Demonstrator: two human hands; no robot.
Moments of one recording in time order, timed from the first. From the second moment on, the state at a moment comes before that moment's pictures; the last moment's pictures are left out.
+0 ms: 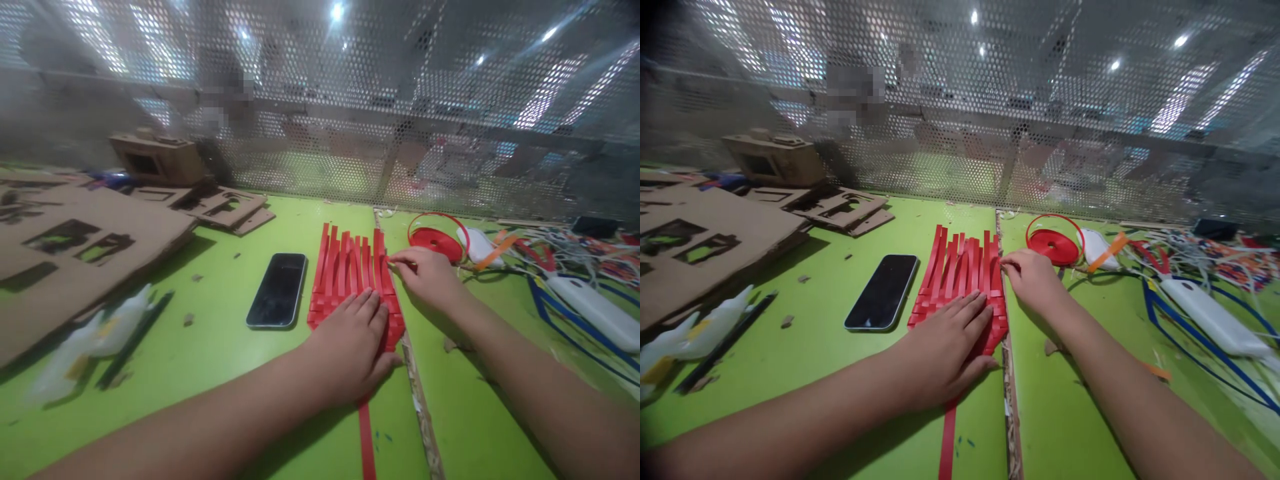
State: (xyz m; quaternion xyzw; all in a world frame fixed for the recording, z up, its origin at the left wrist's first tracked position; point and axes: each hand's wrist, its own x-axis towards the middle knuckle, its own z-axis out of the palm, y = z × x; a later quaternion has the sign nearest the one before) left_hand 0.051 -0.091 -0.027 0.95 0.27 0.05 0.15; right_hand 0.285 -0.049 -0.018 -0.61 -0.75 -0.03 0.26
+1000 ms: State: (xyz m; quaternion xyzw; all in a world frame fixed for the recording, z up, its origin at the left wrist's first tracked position) left_hand 0.050 -0.092 -0.023 0.95 0.27 0.04 0.15; right_hand 0.283 -0.050 -0.037 -0.53 -0.79 -0.01 0.31
